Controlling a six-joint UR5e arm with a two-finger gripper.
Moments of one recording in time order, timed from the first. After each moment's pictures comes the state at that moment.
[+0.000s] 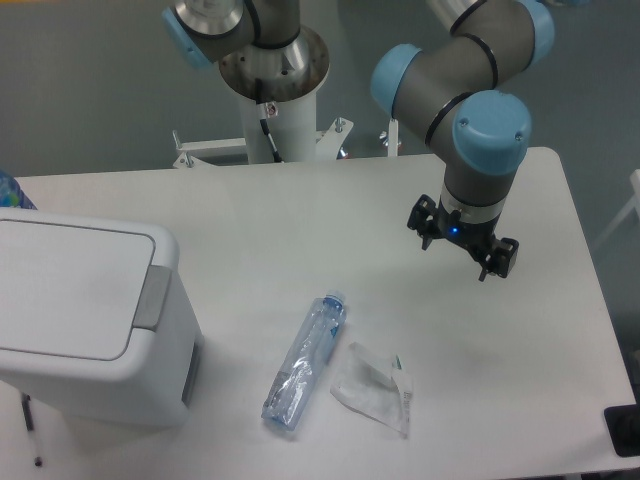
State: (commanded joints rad) arm 2.63 -1.92 -1.54 -1.19 1.62 1.27
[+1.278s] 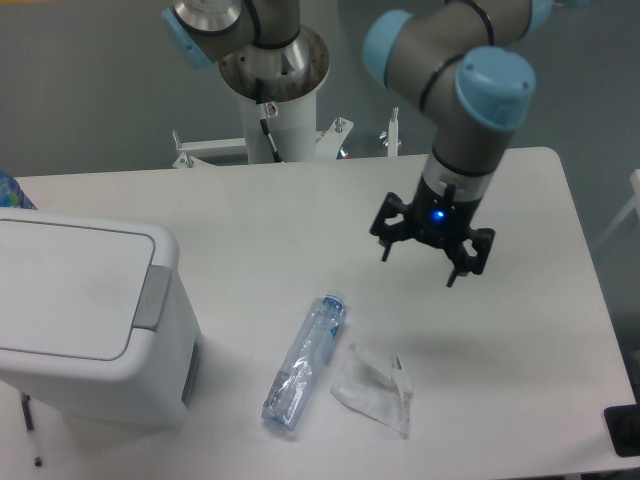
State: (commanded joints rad) arm 2.58 -1.79 -1.53 -1.21 1.24 0.82
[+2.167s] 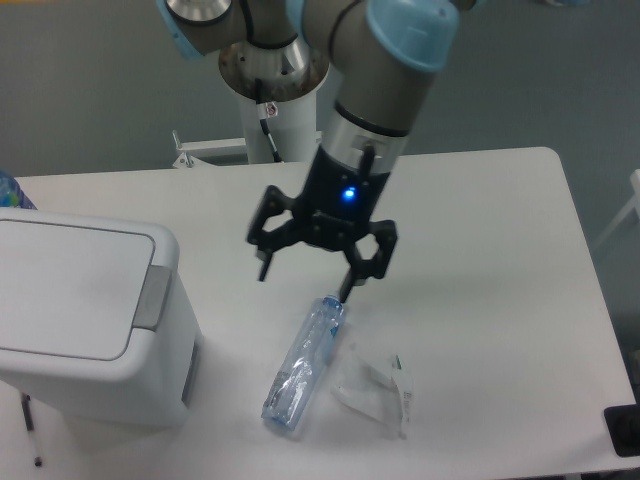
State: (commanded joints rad) arm 2.39 -1.80 -1.41 -1.17 1.04 0.44
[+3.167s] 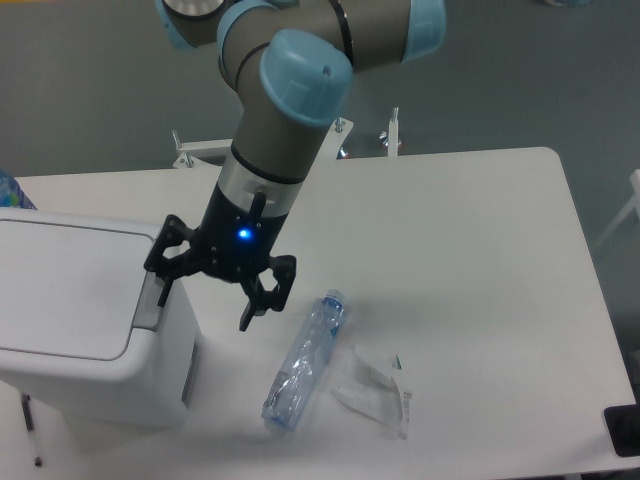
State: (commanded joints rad) arm 2.29 -1.85 -1.42 -1.13 1.04 0.33
